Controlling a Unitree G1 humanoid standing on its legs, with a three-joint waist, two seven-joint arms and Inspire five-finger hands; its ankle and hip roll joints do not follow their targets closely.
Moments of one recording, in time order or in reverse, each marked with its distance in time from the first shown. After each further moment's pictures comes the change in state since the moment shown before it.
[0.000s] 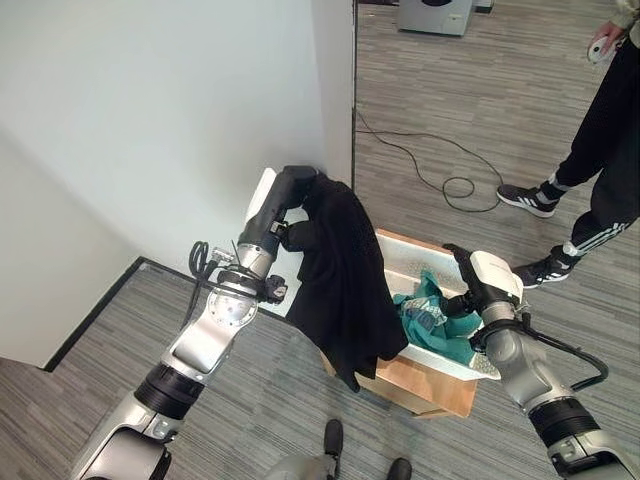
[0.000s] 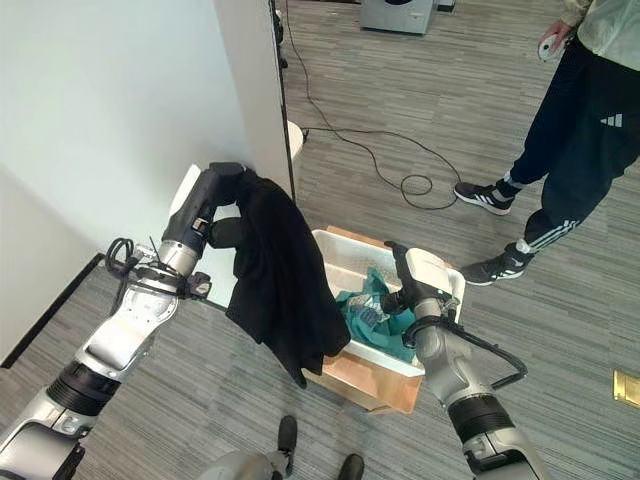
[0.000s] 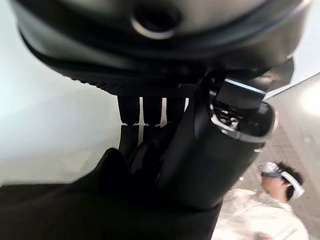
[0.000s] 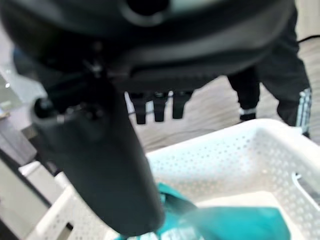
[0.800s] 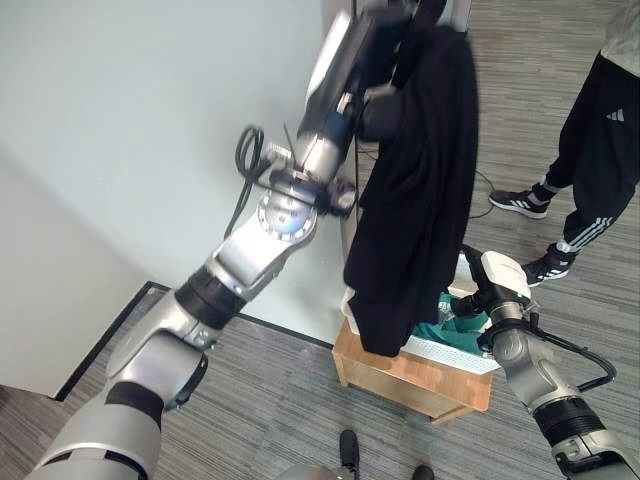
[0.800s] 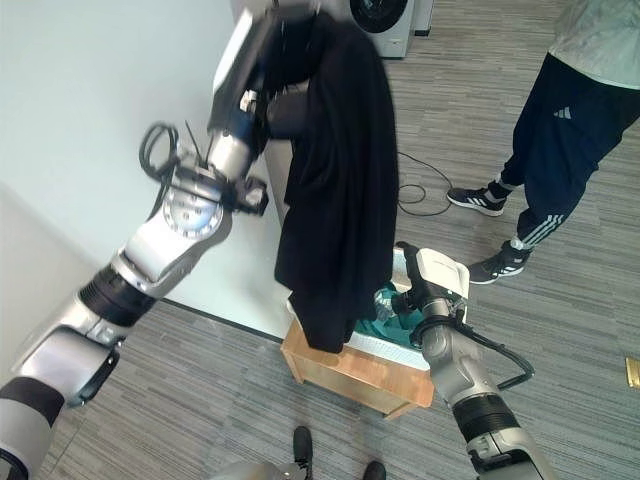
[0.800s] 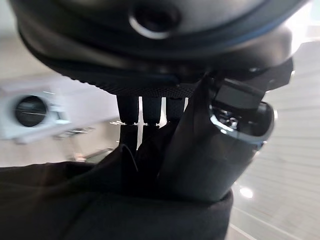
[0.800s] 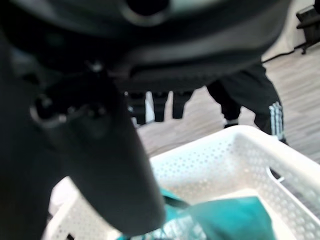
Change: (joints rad) left arm -0.677 -0.069 -0.130 0.198 -0.260 -0.066 0.094; right arm -0.001 -0.007 0.012 -0.017 -0.002 0.030 0.000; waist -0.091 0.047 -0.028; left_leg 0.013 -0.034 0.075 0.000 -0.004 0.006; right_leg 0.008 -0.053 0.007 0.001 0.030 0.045
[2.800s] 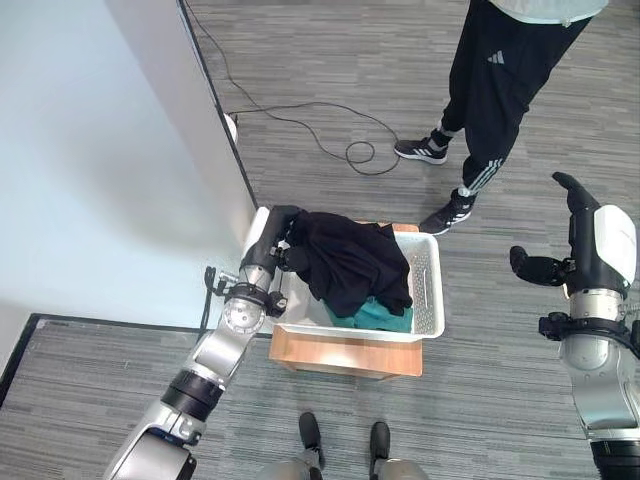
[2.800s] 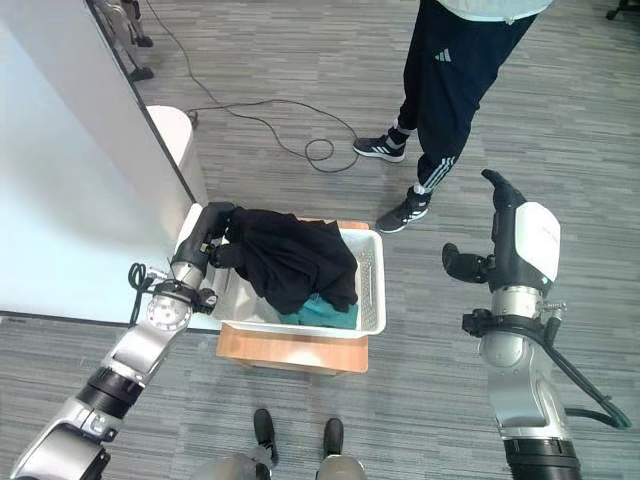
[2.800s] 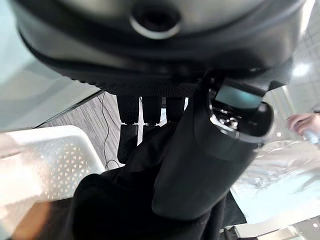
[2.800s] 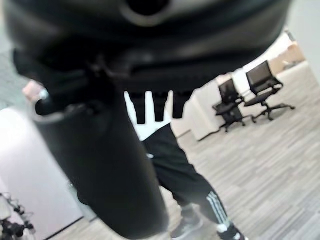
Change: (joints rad) left arm 0.863 -0.077 0.259 -0.055 0.479 0.119 -0.134; right arm 0.268 -0.028 -0.426 -0.458 0.097 -0.072 -0.082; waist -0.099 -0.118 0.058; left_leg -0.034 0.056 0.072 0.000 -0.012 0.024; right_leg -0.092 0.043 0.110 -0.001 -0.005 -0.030
